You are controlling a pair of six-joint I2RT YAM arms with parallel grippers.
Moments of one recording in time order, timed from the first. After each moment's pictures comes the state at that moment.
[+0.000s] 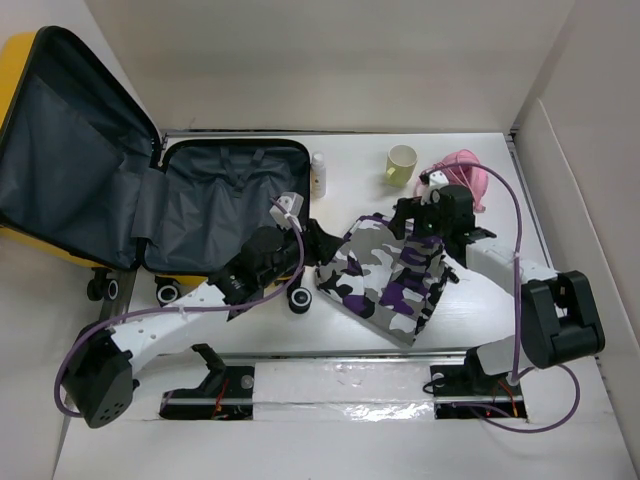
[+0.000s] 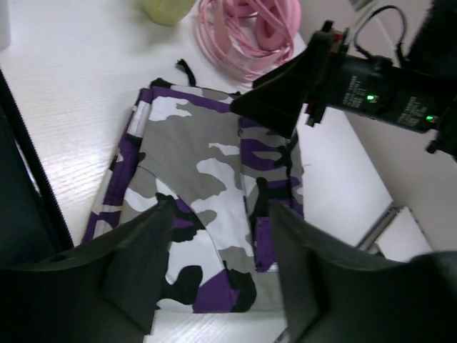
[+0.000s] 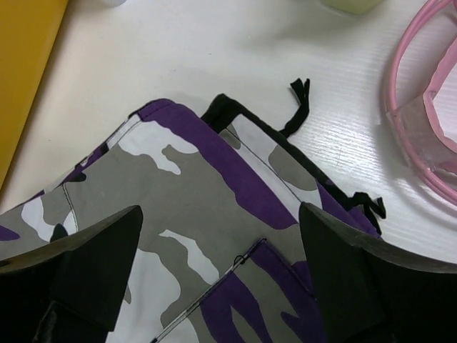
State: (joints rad) left arm -0.80 1.09 0.64 0.23 -0.07 -0.60; right arm 0.24 1.42 0.77 0.14 -0.24 0.15
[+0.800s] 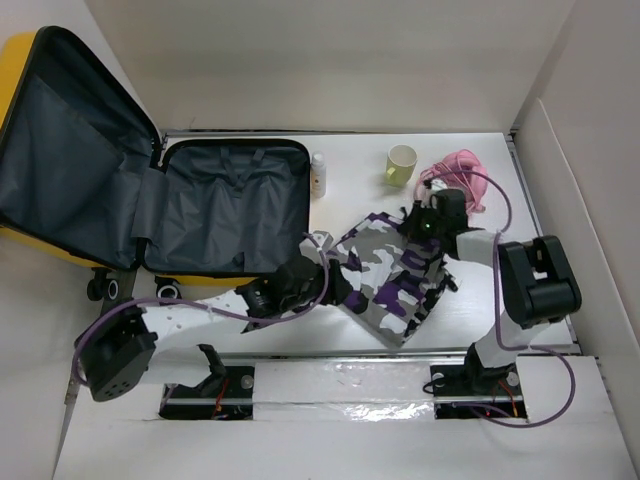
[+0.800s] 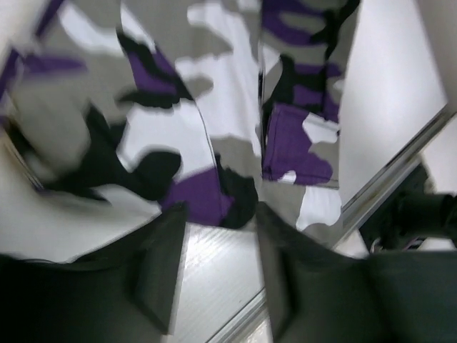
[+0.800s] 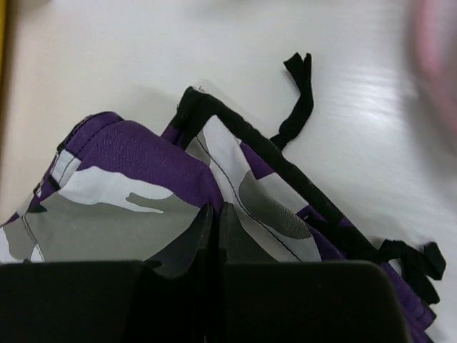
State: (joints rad) left arm -0.98 1.19 0.54 0.16 -0.10 -0.69; right arm 0.20 1.70 0.82 0.25 -0.28 0.28
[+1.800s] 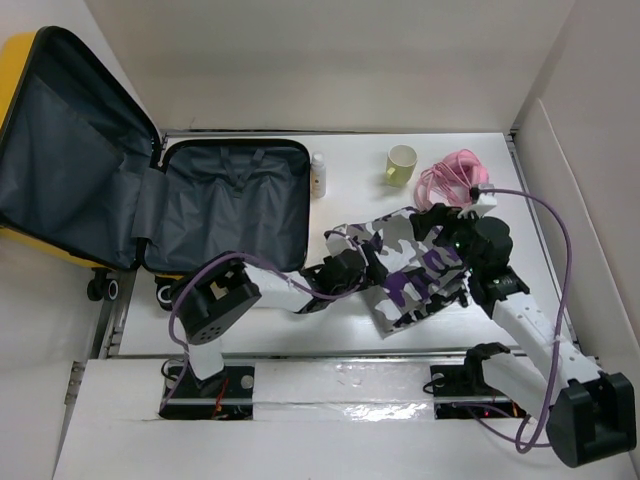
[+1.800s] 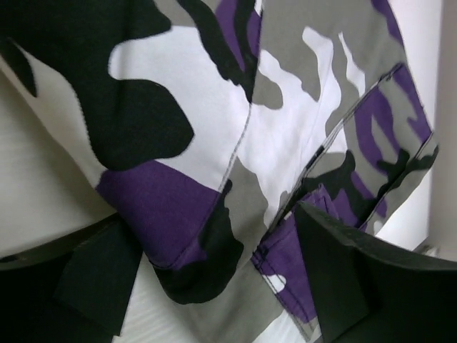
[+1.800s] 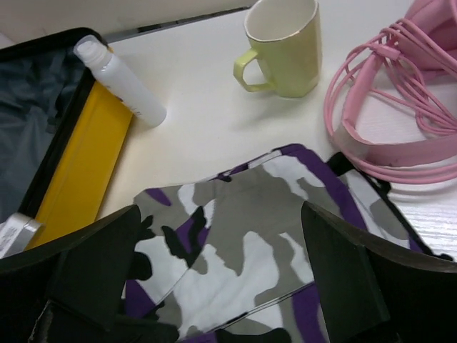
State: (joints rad) left arm -1.04 1.77 0.81 0.33 -0.30 -1.09; right arm 0.22 0.92 0.52 0.24 -0.05 0.37
